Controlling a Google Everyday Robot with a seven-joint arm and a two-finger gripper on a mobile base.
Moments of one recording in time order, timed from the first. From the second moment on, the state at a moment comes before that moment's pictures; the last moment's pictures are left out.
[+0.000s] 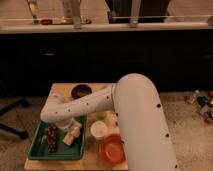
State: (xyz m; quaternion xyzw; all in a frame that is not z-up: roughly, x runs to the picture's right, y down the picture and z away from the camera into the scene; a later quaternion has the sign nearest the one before) arm -0.185 0.234 0.808 -0.33 -0.09 -0.44 0.83
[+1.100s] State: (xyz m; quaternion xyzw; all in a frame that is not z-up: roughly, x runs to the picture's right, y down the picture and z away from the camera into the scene) arm -0.239 0.223 0.804 -0.31 -0.12 -0.49 0.81
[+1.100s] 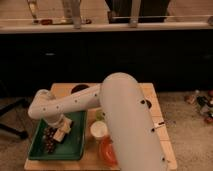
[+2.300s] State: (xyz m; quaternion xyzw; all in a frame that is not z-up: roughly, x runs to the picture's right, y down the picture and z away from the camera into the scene) arm -0.183 0.233 0.807 -0.33 -0.12 -0.45 0.82
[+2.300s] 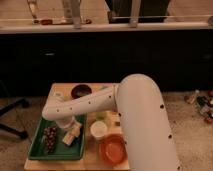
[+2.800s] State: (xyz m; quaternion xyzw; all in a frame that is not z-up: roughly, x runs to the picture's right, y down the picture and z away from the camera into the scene) arm -0.210 0.212 0.819 -0.32 -0.13 -0.45 0.82
